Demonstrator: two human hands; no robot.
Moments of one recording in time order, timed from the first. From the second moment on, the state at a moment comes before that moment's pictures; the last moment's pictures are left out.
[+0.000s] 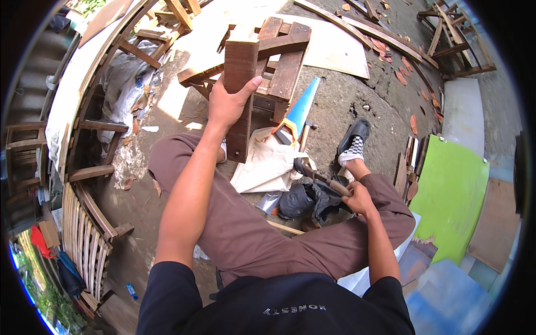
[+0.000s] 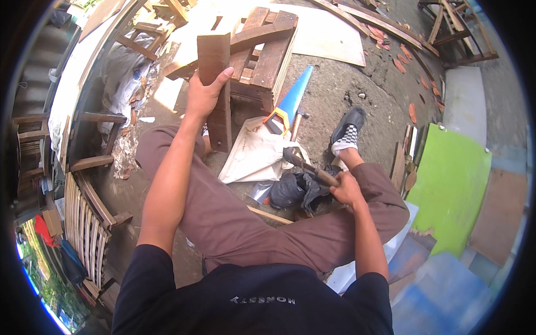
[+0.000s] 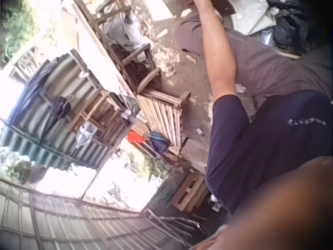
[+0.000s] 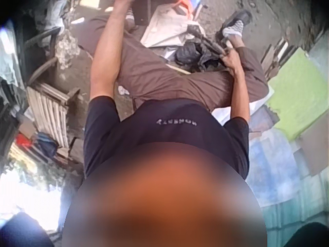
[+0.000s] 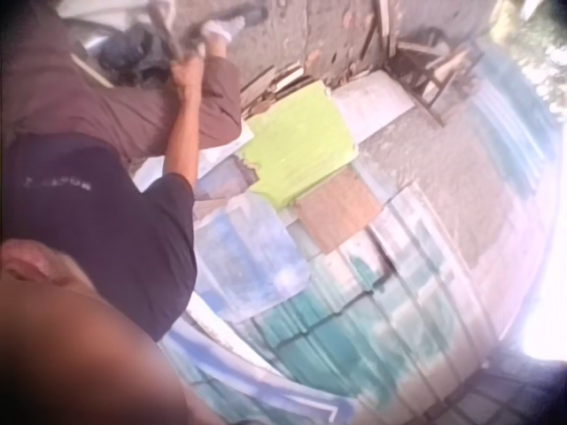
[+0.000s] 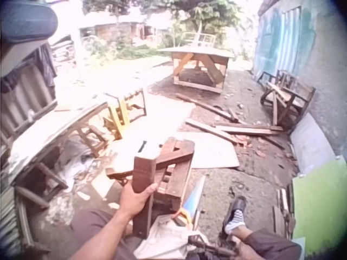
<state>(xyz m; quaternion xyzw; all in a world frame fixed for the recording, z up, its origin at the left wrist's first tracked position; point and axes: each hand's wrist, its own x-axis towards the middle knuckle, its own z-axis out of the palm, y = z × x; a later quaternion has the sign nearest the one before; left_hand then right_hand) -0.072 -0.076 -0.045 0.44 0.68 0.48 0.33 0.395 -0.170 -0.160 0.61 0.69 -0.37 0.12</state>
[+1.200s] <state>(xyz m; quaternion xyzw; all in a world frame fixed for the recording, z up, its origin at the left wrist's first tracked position) 0.014 -0.147 -0.153 0.63 0.50 0.07 0.59 0.421 -0.106 0.037 0.53 0.35 -0.73 0.25</state>
